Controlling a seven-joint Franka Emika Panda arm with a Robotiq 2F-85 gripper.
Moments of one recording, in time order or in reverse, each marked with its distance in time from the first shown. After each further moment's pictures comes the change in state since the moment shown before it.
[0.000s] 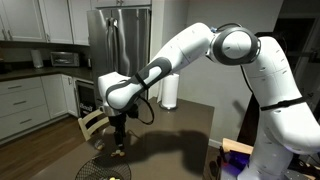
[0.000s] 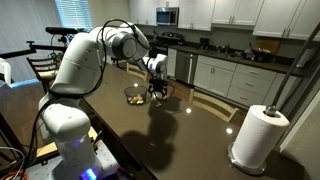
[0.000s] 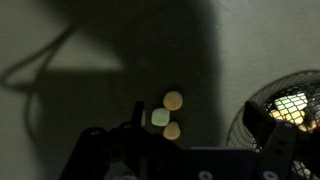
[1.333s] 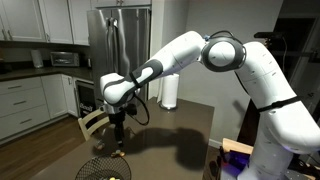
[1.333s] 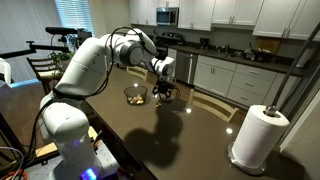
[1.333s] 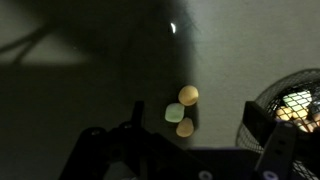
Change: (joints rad) arm -0.053 0.113 0.000 0.148 0.093 -0.085 -0.169
